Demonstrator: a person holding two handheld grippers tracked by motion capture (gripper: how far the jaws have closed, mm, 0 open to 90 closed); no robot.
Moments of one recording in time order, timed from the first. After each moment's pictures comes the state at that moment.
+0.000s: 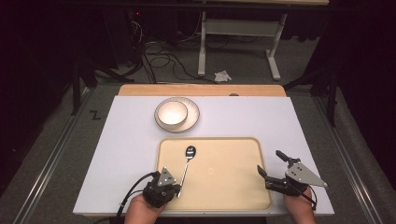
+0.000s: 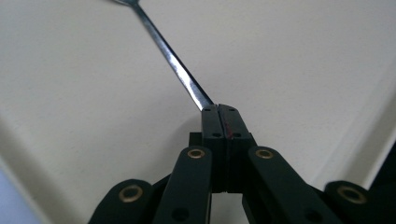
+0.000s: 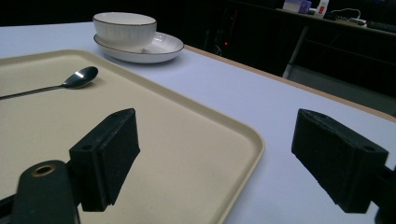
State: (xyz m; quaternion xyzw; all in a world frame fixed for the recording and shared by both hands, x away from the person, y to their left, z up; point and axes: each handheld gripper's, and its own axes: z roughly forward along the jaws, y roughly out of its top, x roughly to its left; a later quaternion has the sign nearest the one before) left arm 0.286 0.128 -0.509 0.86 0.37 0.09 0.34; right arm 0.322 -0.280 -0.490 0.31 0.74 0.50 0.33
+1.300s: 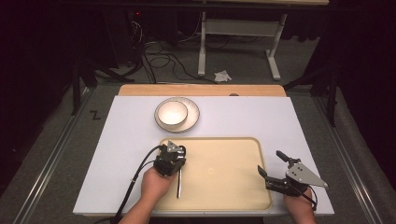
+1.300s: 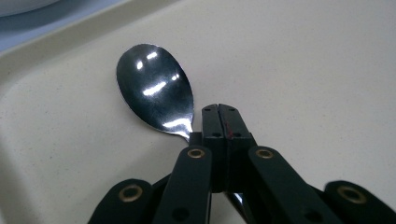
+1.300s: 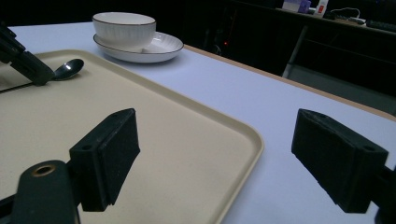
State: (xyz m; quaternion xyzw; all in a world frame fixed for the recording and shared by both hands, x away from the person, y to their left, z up) left arm 0.373 0.120 -0.509 0.82 0.45 0.11 0.34; right arm 0.321 -0.281 -0.490 0.31 0.74 0.50 0.33
